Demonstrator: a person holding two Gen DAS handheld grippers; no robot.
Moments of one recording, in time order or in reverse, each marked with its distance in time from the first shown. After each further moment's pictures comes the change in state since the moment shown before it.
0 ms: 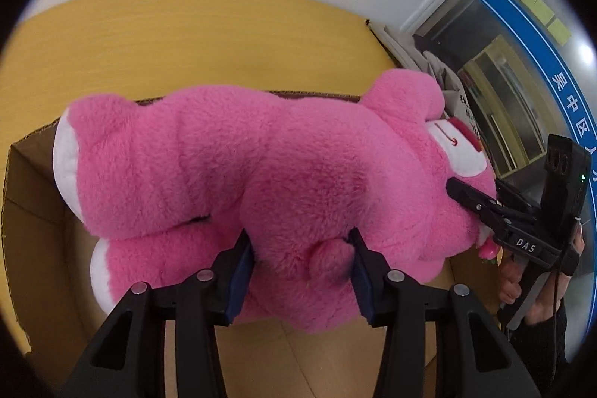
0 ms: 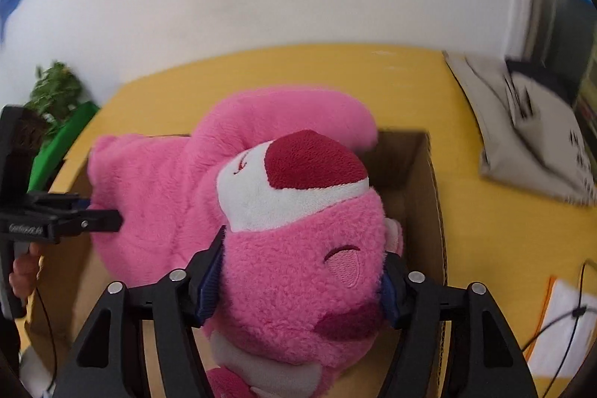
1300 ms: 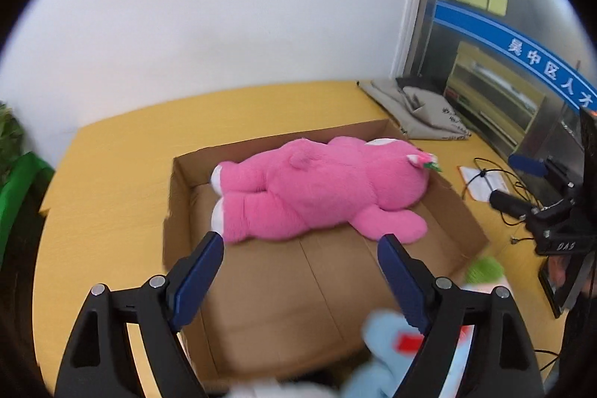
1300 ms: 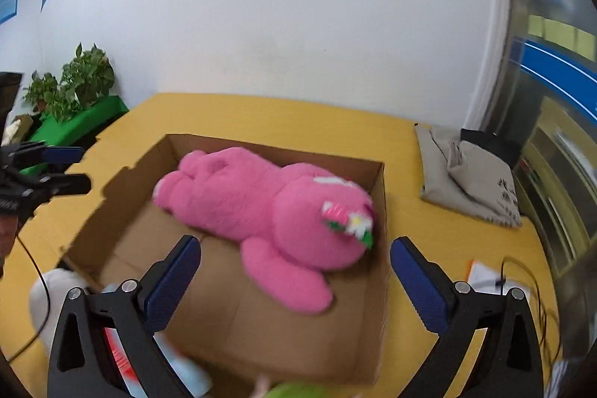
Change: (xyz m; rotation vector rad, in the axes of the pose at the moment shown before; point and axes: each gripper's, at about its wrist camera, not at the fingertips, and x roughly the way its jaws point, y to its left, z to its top) left arm -0.189 -0.101 -0.164 0.202 -0.351 0.287; right arm -0.207 0.079 -0.091 -0.196 -0.213 -0.087
